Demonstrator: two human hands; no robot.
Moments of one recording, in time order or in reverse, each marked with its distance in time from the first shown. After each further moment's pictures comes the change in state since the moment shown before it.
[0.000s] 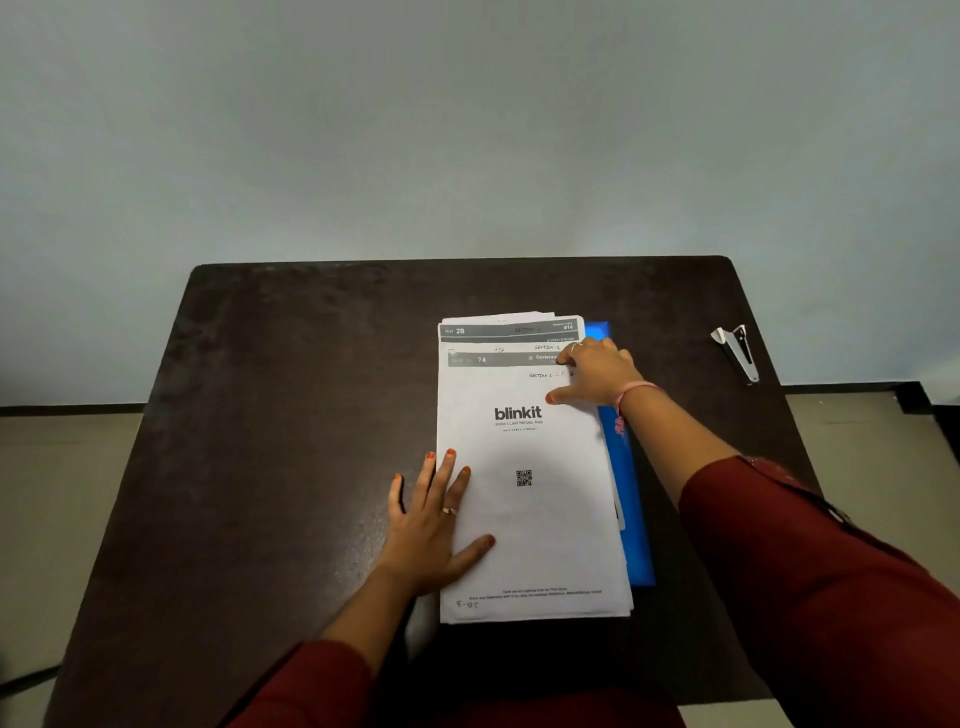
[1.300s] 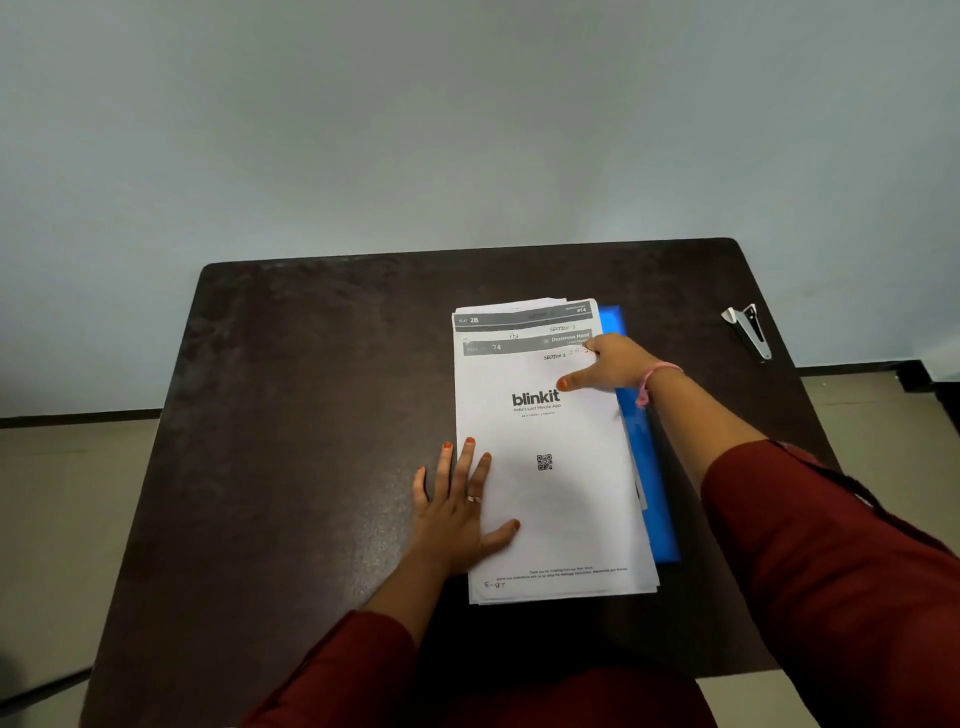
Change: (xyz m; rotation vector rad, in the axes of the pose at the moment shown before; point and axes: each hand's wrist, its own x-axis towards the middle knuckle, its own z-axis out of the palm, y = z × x) left_hand 0.004 -0.004 0.012 0.030 0.007 -0.013; right_hand -0.020 -0.007 -0.004 0.511 -0.098 0.036
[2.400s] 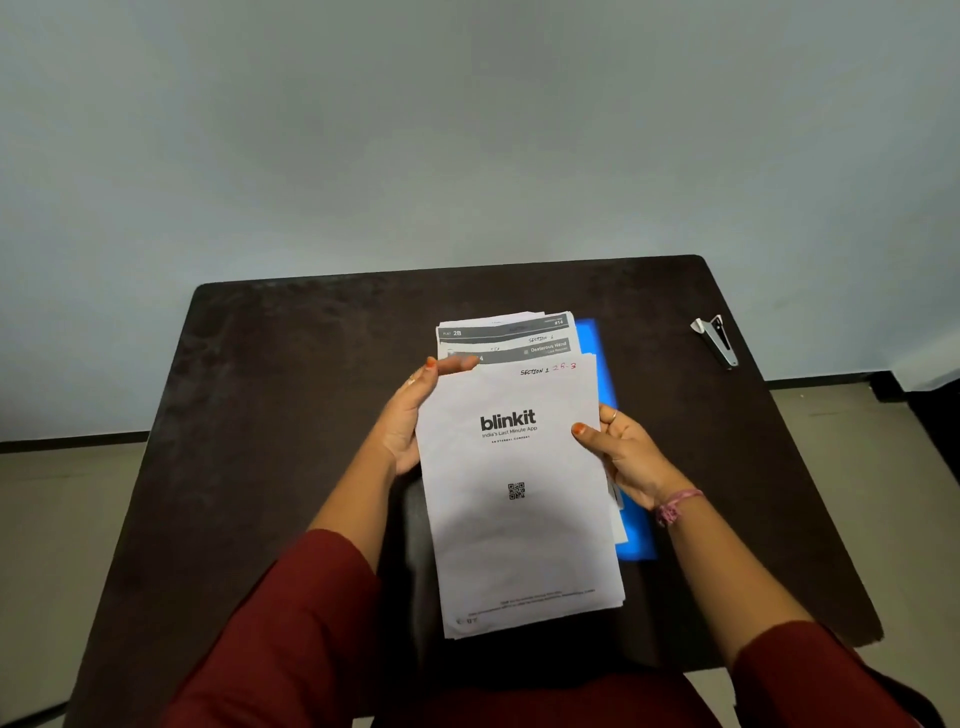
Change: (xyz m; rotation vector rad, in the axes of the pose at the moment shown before) left_hand 0.066 0.001 -0.140 -1.982 -0.127 -0.202; right_hand -0.103 0.034 0.059 1.259 -0.013 -0.070
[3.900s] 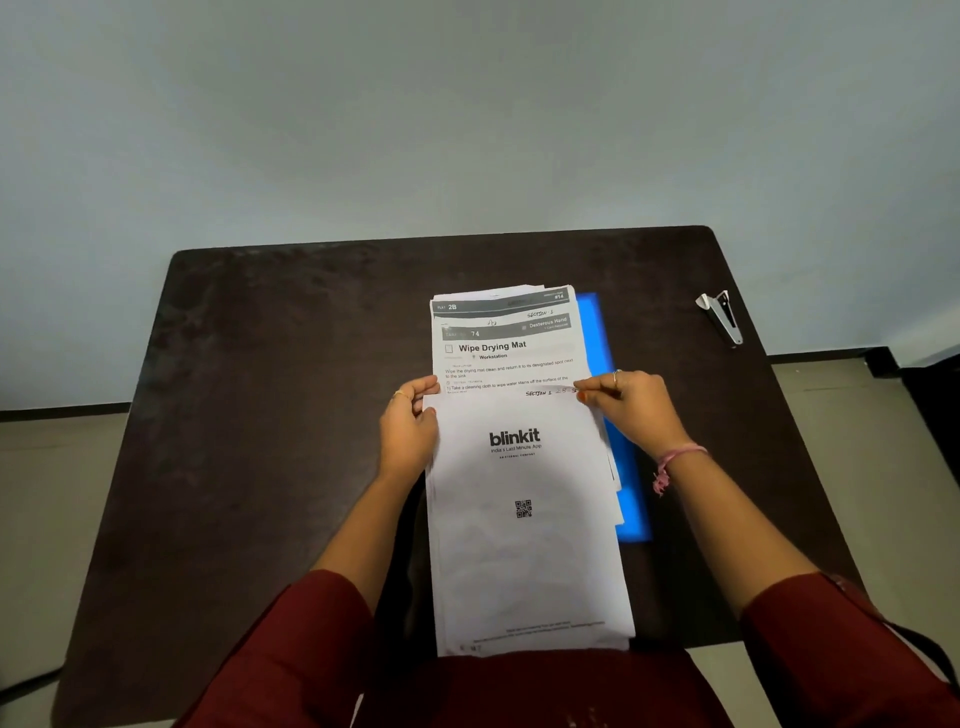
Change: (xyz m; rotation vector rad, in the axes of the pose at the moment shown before) left_hand -0.003 -0.050 -0.017 0.770 0.504 0.152; right_hand 0.026 -0.023 -0.017 -1.103 0.238 -0.239
